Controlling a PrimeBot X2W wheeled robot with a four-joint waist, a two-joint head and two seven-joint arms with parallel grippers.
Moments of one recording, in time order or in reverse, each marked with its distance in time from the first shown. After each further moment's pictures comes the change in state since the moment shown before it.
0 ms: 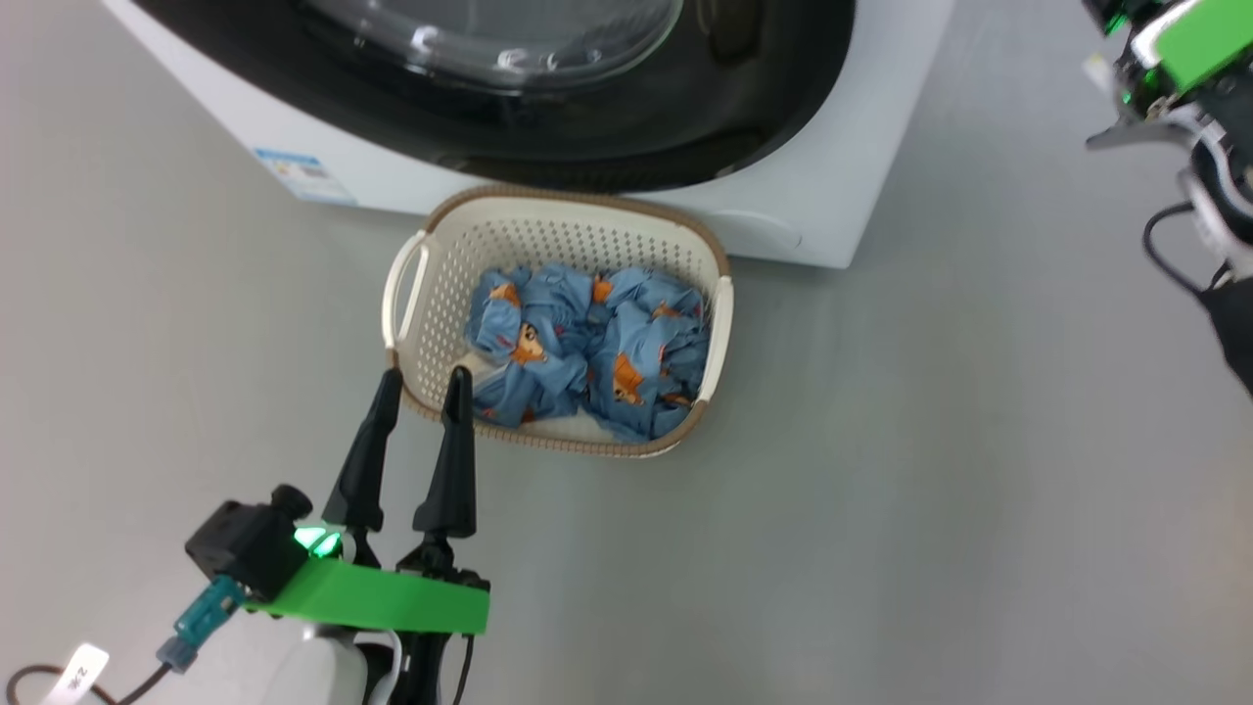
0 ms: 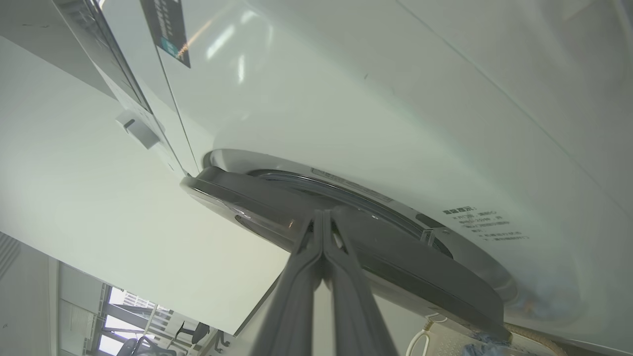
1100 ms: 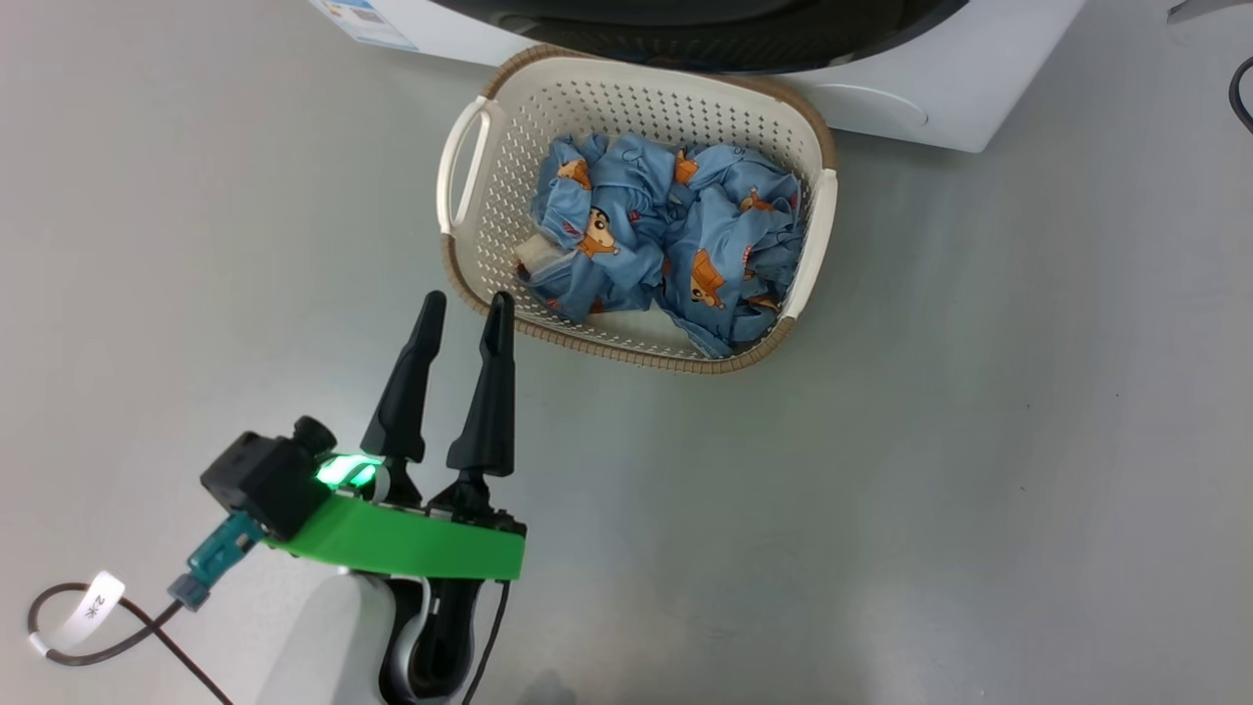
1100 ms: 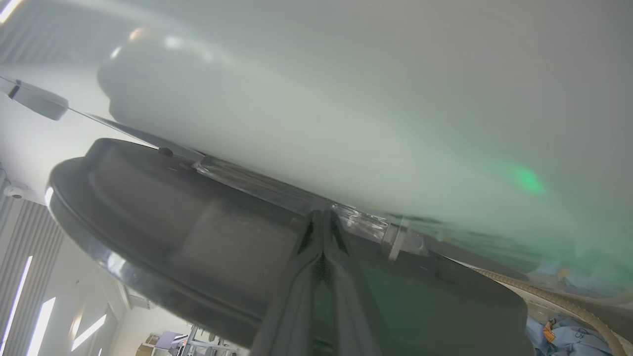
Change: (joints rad) left arm -0.113 -0.006 -0.077 -0.023 -0.097 0.000 0.000; right arm -0.189 0.009 -0.049 0.073 -0.005 0.000 0.257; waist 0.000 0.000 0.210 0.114
